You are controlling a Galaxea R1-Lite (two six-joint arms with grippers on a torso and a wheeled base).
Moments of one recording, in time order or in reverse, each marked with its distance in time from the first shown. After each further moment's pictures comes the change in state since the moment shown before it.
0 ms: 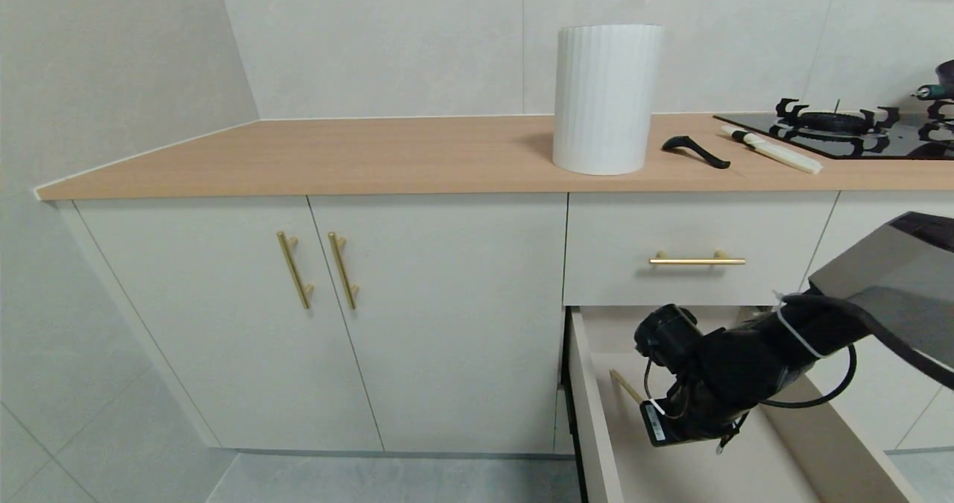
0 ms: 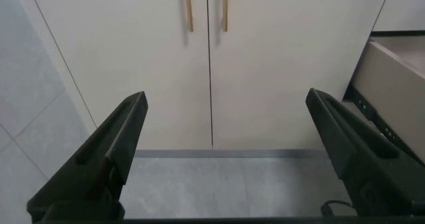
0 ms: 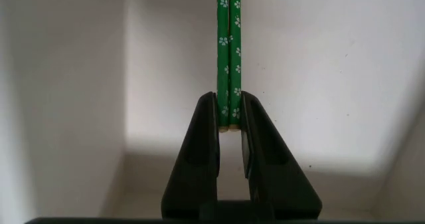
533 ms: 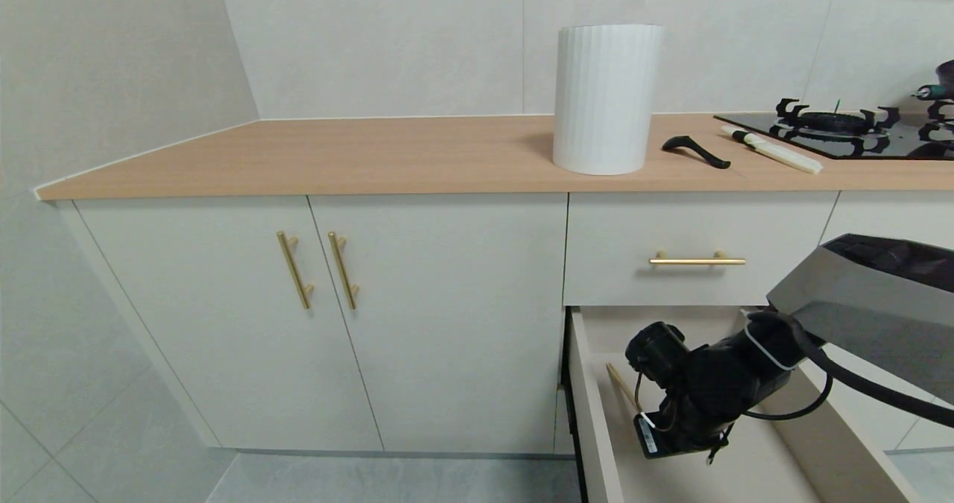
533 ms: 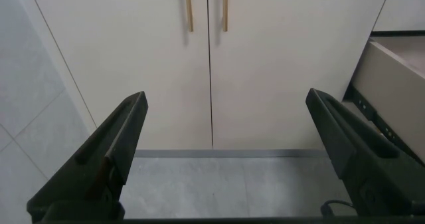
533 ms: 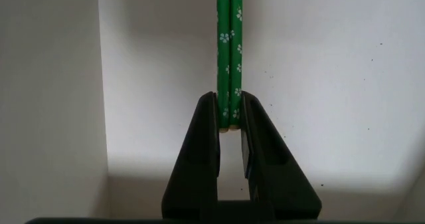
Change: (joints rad) left arm 0.000 0.000 0.000 0.000 0.000 0.000; right arm -0.006 0.094 -0.004 -0.059 -0.004 -0.001
